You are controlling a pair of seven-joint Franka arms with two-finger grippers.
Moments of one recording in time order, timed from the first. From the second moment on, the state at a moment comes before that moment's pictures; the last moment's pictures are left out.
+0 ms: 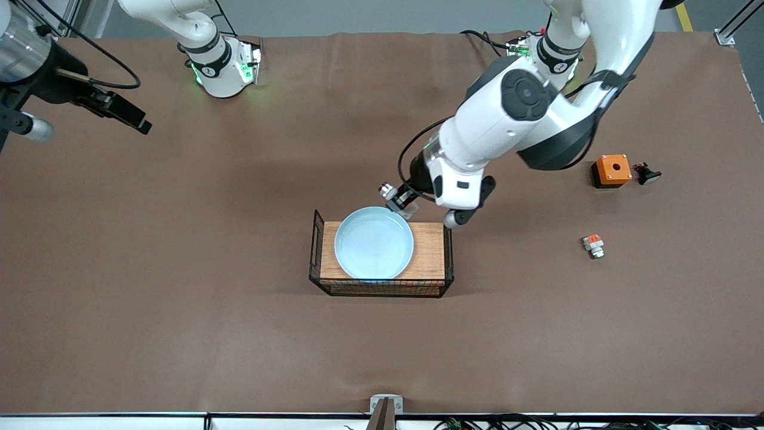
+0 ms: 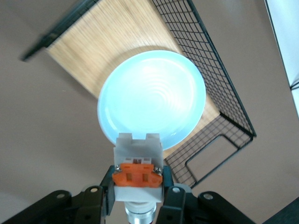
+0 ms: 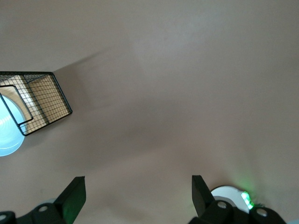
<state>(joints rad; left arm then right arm) -0.09 0.55 -0.73 -1.44 0.05 2.20 -1.57 0.26 -0.08 -0.14 -1.55 0.08 1.40 0.51</state>
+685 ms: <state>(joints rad) -0.37 0.66 -0.41 -1.41 0.05 2.31 -1.61 -0.05 -0.08 0.10 -1.54 0.07 1.46 0.28</state>
